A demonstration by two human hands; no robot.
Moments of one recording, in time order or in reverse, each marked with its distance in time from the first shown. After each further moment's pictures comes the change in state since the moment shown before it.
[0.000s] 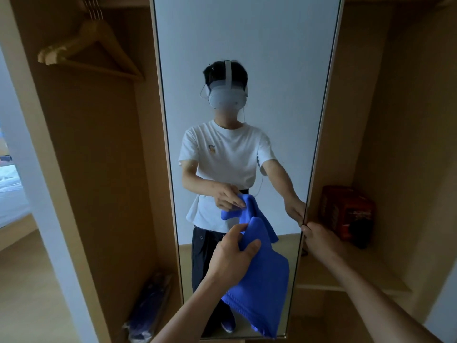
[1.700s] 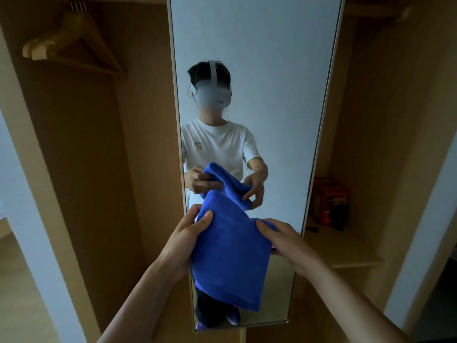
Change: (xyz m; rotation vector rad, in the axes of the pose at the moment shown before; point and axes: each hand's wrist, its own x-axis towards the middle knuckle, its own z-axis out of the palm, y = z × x) left_hand -0.015 -0.018 -0.137 -0.825 -0.277 -0.094; right_hand -0.120 -0.137 -0.012 0.814 -0.361 -0.013
